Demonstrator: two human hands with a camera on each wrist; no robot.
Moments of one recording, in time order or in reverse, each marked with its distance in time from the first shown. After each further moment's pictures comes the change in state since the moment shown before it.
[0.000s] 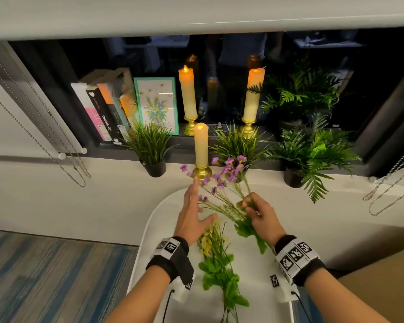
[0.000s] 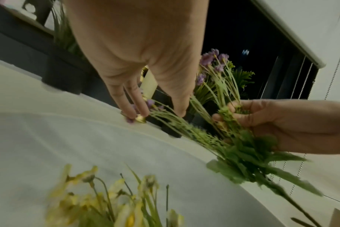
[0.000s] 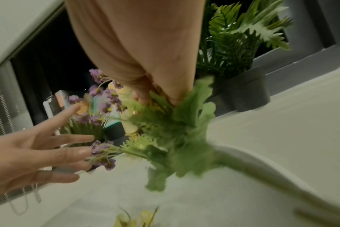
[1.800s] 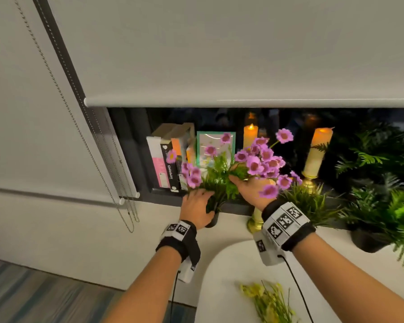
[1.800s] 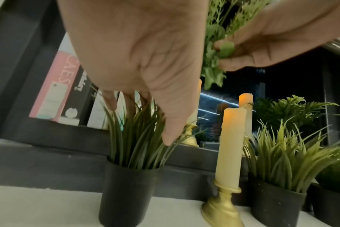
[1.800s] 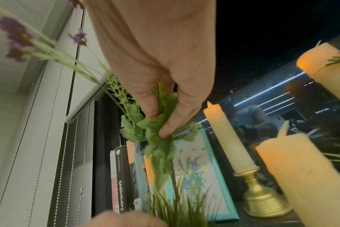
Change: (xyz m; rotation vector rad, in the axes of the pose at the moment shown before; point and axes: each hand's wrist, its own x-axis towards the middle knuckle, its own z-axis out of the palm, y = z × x) left_hand 0.131 -0.030 -0.191 0.722 -0.008 0.089; right_hand 0.153 -0.235 0.098 -0.270 0.001 -0.057
